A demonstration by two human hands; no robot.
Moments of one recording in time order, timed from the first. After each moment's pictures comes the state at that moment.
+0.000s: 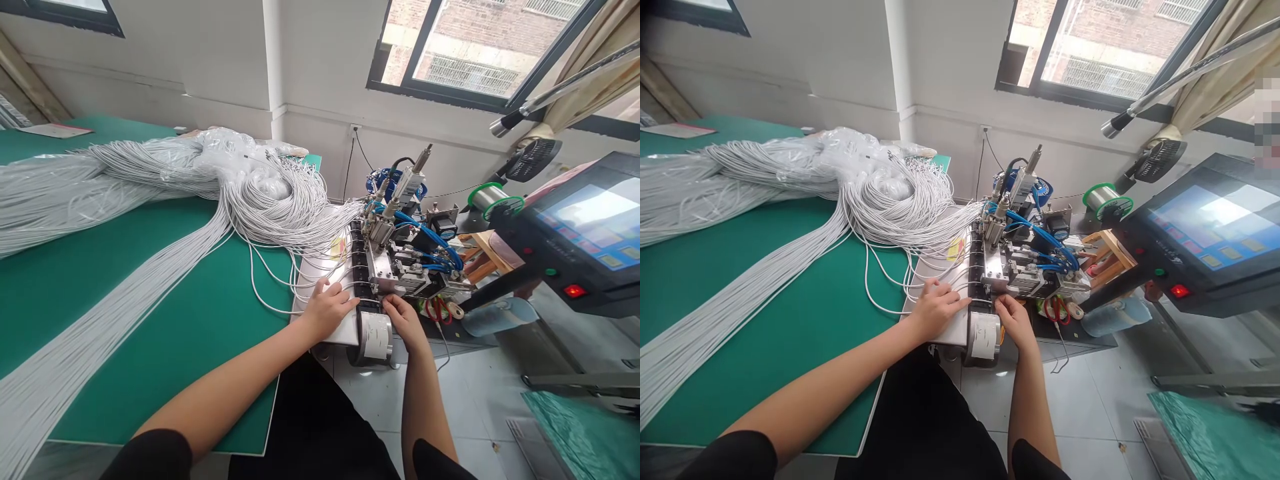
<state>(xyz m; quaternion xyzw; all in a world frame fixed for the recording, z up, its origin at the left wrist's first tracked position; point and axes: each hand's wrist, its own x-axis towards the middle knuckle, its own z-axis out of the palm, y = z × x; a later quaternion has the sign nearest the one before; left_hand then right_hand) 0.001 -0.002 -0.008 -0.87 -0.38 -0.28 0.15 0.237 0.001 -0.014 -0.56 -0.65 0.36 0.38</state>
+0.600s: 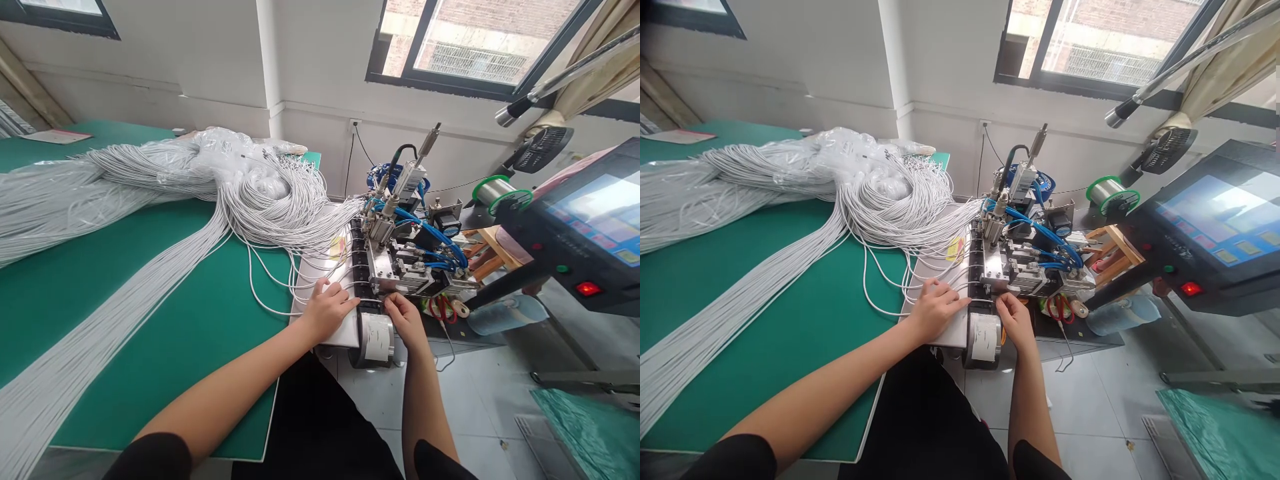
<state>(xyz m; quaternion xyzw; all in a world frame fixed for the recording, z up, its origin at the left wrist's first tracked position) 0.001 -0.001 -0.005 -0.87 -0.39 -0.27 0.14 0.237 0.002 -0.024 -0.54 -0.62 0.38 0.43</state>
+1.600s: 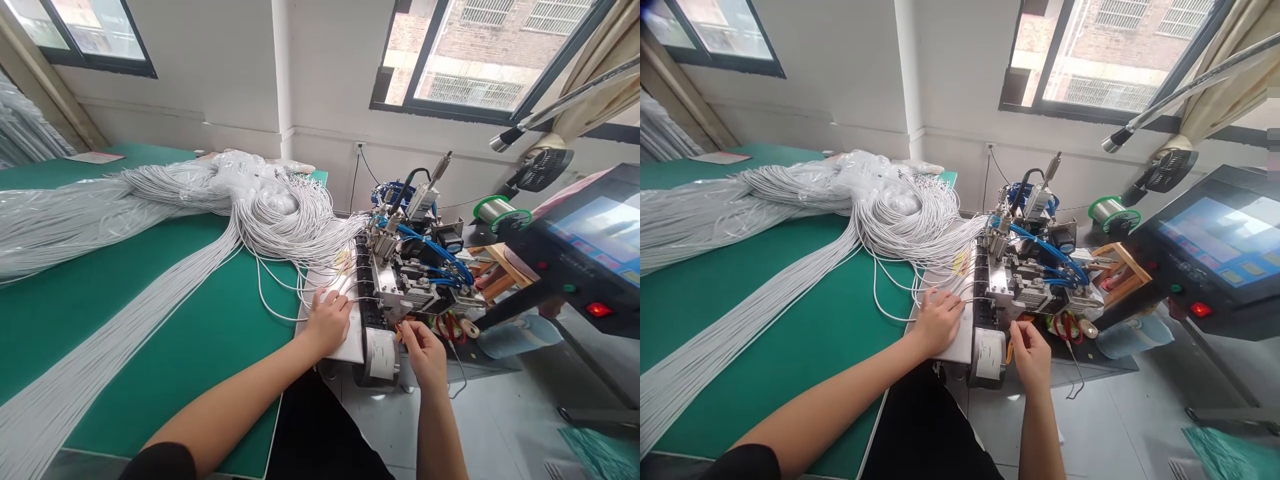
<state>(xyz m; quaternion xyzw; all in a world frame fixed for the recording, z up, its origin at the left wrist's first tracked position) 0.003 -0.005 -0.003 -0.84 -0.47 -0.25 0.12 0.232 -0.037 -0.006 -0.62 -0.57 0.25 0.48</state>
